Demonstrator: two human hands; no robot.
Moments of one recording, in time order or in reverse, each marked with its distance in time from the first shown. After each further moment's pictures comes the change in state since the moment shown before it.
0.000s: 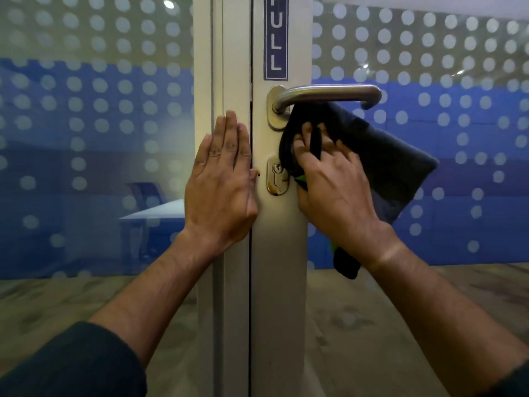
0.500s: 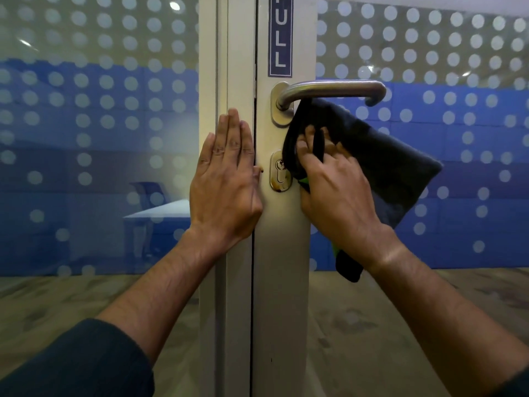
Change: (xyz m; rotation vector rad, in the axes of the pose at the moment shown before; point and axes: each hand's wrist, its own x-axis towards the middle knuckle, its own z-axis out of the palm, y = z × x) left_hand -0.004 0.004 0.001 -0.030 0.010 -0.043; right_hand -0.007 -0.003 0.003 0.051 0.022 0.005
